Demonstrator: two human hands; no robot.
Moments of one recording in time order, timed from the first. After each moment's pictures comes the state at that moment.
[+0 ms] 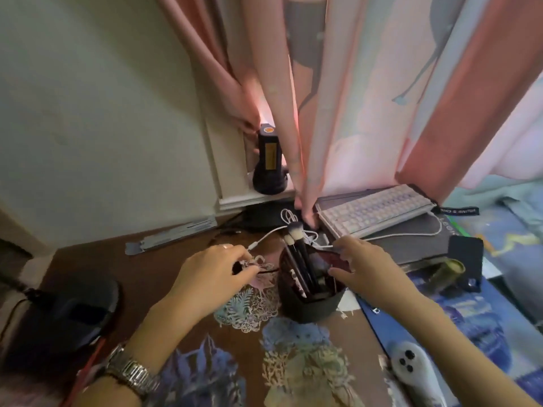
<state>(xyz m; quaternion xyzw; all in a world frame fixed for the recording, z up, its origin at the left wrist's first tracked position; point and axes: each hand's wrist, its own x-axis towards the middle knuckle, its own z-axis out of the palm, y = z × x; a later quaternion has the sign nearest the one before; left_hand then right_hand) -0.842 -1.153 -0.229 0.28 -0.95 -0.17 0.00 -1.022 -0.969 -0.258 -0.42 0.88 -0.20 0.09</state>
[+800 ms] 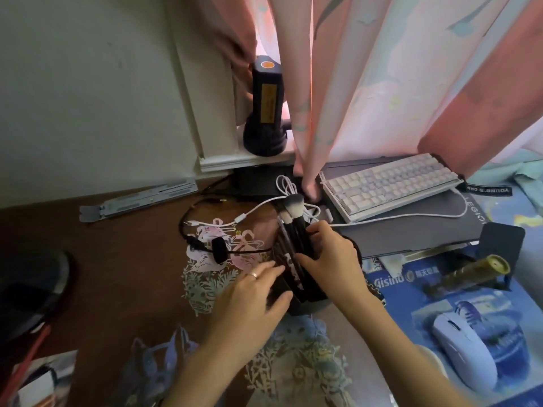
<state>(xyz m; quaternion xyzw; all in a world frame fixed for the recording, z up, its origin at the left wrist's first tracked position) -0.879 -1.112 -0.342 0.27 -0.90 -0.35 0.02 -1.031 -1.034 -0.356 -0.35 0.89 -0.30 0.09</state>
